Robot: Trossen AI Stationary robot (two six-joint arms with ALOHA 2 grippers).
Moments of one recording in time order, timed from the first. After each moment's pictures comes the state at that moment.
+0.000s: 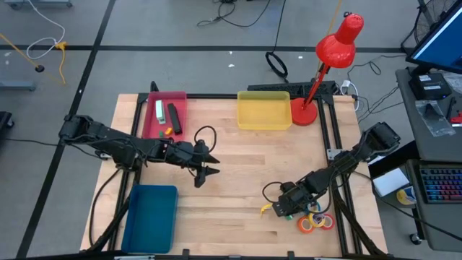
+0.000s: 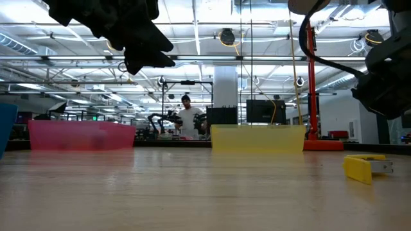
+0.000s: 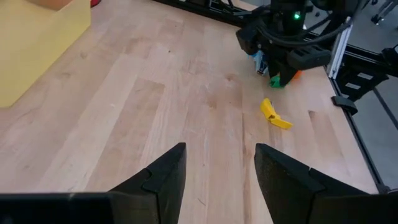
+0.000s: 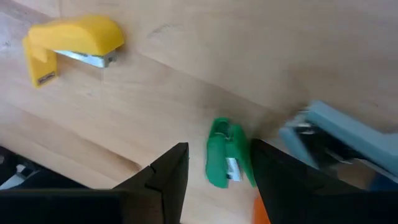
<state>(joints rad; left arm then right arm) -0.13 1.30 0.71 0.11 -0.05 -0.33 0.57 1.55 0.71 -0.30 -0.26 1.87</state>
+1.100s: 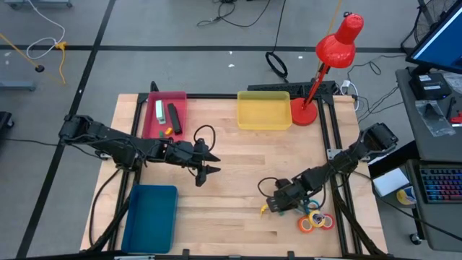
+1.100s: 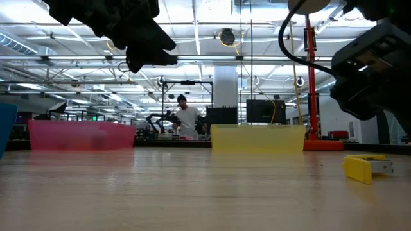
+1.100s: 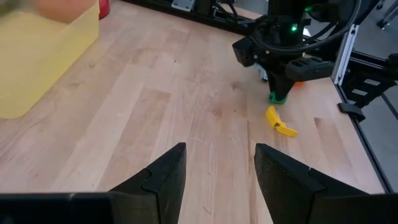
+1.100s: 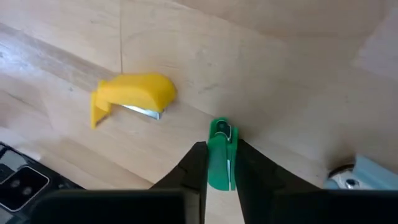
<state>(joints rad) -0.13 1.30 0.71 0.13 -0.08 -0.32 0.50 1.57 0.71 -0.27 -0.18 1.81</state>
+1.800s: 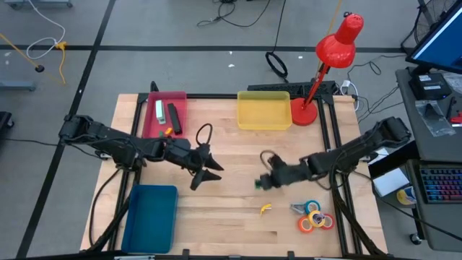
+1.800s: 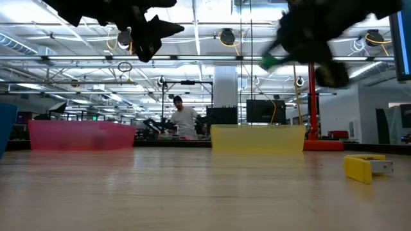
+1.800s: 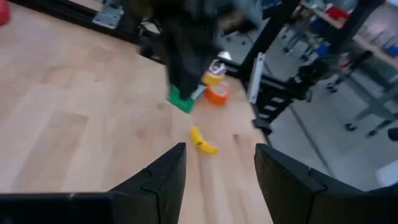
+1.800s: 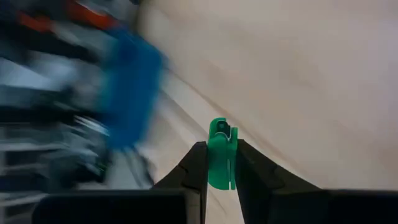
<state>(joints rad) -0.12 1.30 0.71 0.30 0.20 -0.39 0.33 1.35 0.72 0.05 0.20 1.45</state>
